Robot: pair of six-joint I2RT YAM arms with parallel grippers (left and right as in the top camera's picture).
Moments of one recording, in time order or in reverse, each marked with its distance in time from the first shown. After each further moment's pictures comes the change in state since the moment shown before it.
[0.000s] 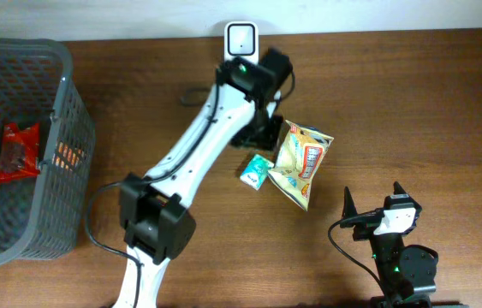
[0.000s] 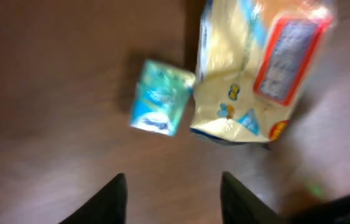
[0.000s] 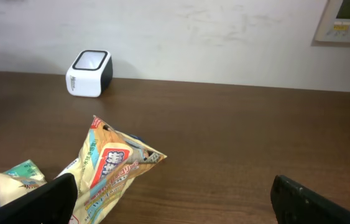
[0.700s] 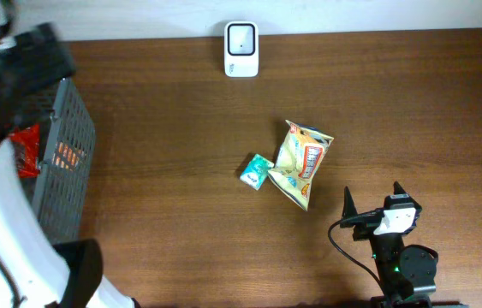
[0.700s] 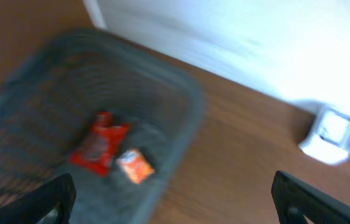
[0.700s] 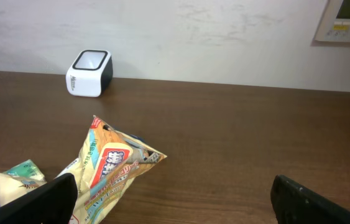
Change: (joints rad) left arm 0.735 -0.387 0.482 -0.120 -0.307 0.071; right arm 0.000 0.000 0.000 0.000 0.000 0.000
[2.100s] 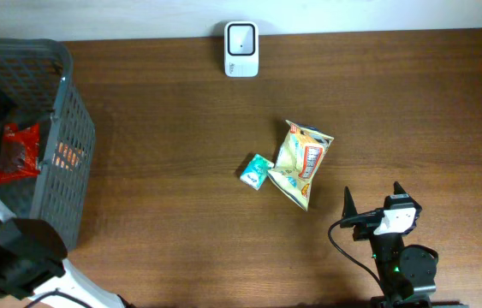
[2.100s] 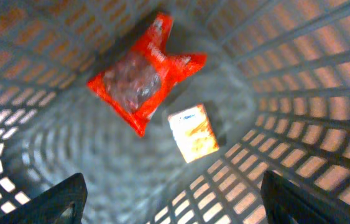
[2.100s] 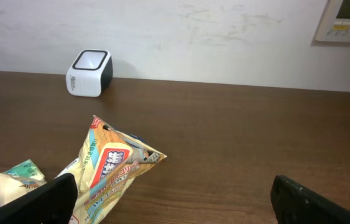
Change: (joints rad) left arm 0.427 0.154 -0.583 0.239 0.224 -0.002; right arm 0.000 0.000 0.000 0.000 0.000 0.000
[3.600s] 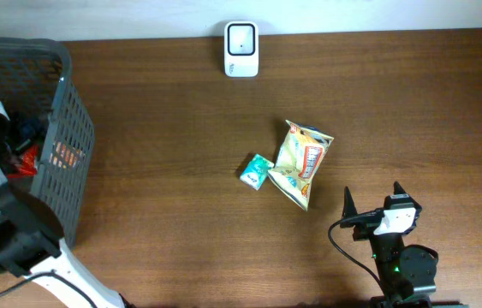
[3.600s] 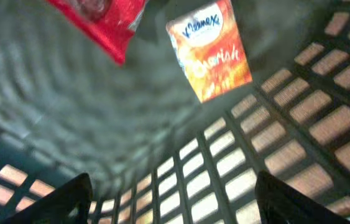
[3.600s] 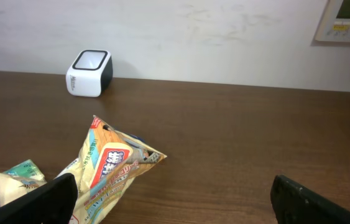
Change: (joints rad) left arm -0.023 0.151 -0.088 -0.160 0.044 0.072; right arm 0.000 0.000 0.000 0.000 0.000 0.001
